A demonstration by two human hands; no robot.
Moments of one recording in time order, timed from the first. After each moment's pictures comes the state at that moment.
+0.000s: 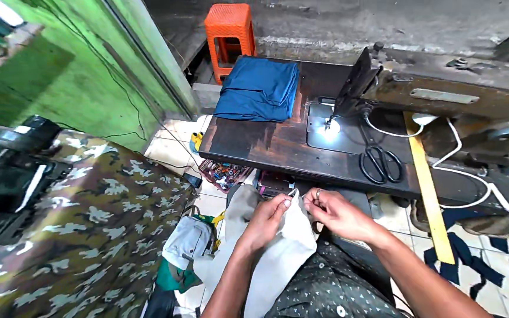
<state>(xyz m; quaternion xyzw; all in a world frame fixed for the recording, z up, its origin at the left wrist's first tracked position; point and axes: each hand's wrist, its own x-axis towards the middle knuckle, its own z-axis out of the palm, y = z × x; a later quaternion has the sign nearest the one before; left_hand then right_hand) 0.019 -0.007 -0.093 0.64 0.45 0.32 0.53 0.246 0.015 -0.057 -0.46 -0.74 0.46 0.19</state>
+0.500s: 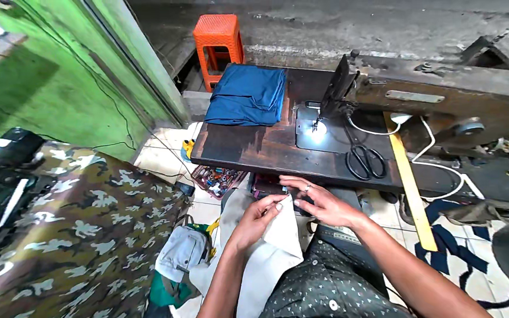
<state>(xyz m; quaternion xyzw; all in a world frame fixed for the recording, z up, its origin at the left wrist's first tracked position) 0.010 -0.006 -0.098 0.57 0.39 0.35 0.63 0.252 0.034 -0.086 -0.34 -0.78 0.47 0.23</state>
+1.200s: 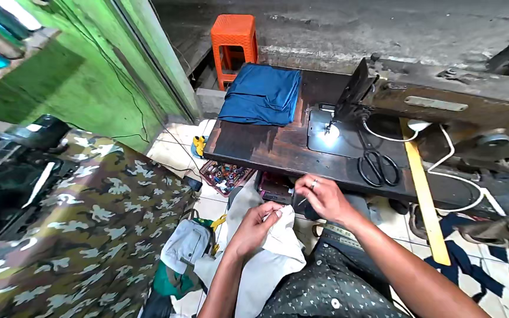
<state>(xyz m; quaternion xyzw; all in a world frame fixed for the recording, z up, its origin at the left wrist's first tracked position) -0.007 -0.025 -0.098 0.58 0.43 0.36 0.59 0.231 0.044 -0.089 -0.35 -0.83 0.24 0.37</state>
